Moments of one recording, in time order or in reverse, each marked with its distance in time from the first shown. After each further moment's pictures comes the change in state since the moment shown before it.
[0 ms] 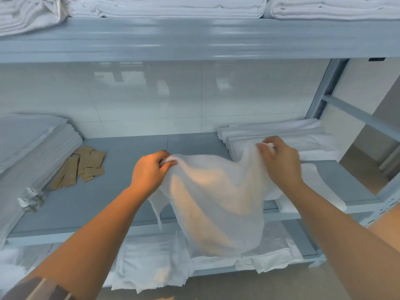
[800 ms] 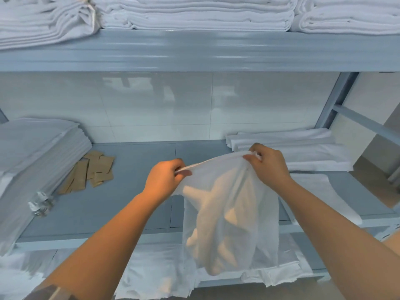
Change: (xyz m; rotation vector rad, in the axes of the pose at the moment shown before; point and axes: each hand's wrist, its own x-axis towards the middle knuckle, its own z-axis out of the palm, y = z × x) left_hand 0.007 -0.004 -0.009 -0.042 -0.128 0.002; right_hand 0.014 -0.042 0.043 0.036 -0.175 -0.132
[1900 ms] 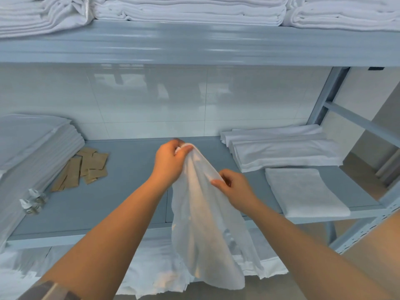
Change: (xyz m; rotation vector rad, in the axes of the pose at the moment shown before) left_hand 0.011 0.042 0.001 -0.407 0.186 -0.176; right_hand -0.063 -0.021 0.058 0.278 -0.239 -0.008
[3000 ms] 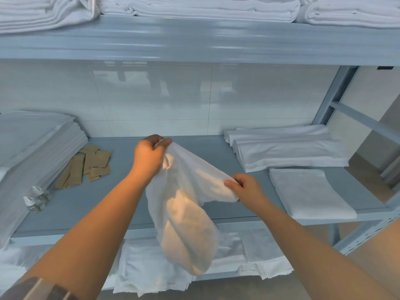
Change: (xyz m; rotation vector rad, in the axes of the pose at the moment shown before) left_hand 0.023 -0.032 -0.041 -0.081 0.095 -0.080; right_hand 0.005 0.018 -0.006 -0.004 -0.024 0.171
